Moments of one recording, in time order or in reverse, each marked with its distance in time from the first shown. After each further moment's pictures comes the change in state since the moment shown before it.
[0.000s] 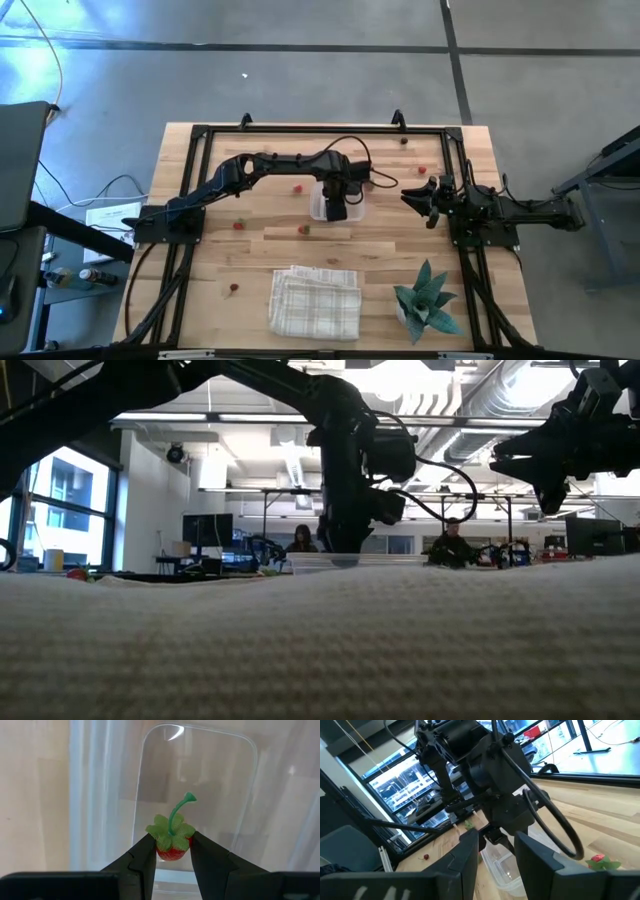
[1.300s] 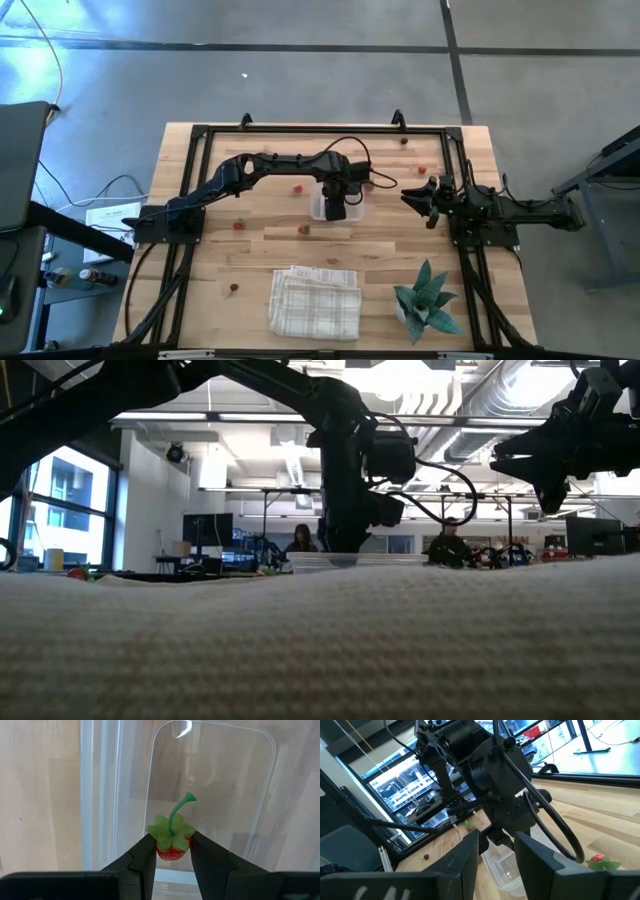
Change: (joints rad) left arm -0.001 0.000 -0.015 0.013 -0.041 0.021; right arm 0.000 0.000 0.000 0.000 0.000 0.000
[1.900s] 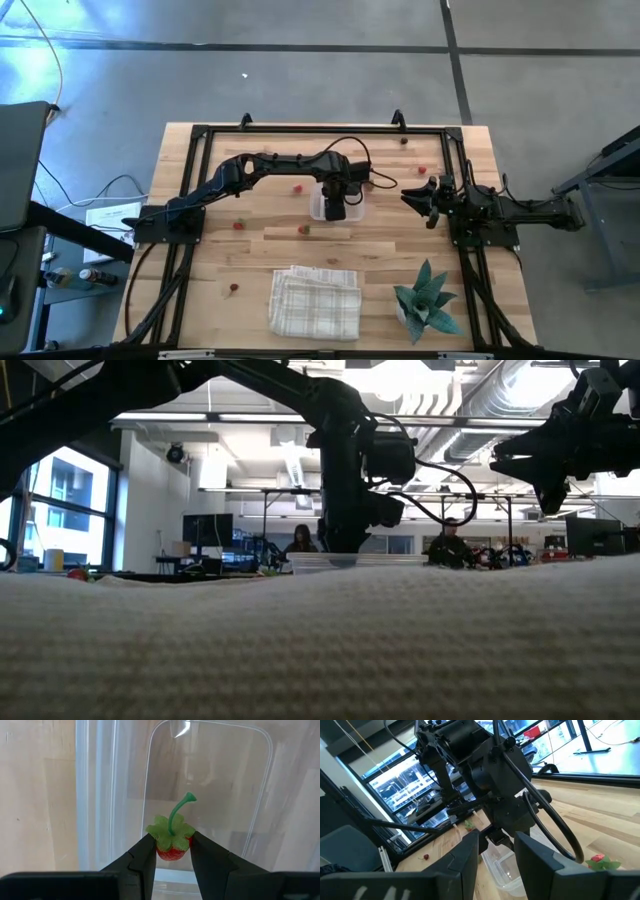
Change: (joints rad) left arm 0.000 0.000 -0.001 -0.002 0.009 0.006; right arm 0.000 0.000 0.000 0.000 0.000 0.000
